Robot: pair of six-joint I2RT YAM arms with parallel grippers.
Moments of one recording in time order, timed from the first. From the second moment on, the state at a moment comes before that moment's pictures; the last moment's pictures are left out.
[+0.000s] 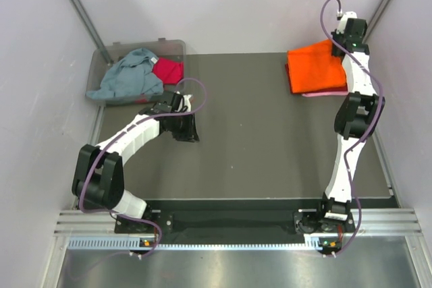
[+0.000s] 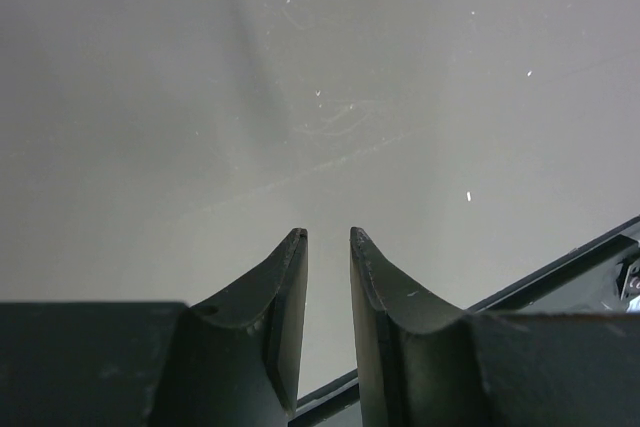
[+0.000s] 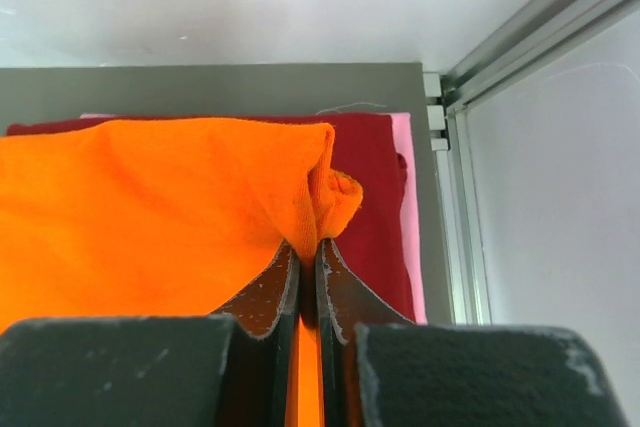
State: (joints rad) left arm -0.35 1.49 1.01 -0.55 0.32 -0.33; right arm -0.17 2.38 2.33 -0.47 0.01 -0.20
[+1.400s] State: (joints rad) left arm -0.35 1.21 1.13 -0.40 0.47 -0.43; right arm -0.10 1.15 1.34 -0.56 -0.22 0.34
